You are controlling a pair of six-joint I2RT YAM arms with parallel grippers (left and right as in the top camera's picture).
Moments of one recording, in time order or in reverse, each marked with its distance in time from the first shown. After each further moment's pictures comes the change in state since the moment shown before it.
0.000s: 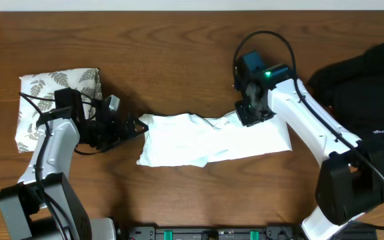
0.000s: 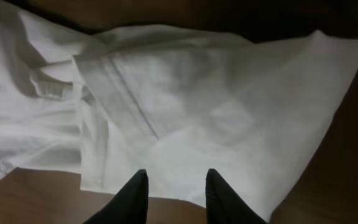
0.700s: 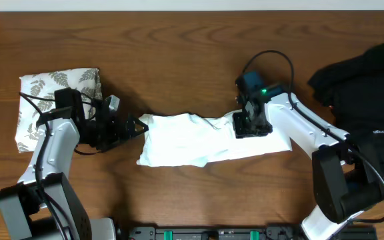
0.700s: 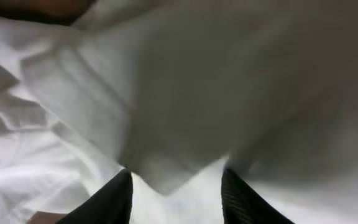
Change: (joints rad) left arm 0.000 0.000 0.000 0.000 0.000 0.000; right arm -0.002 0.013 -0.228 0.240 -0.146 0.241
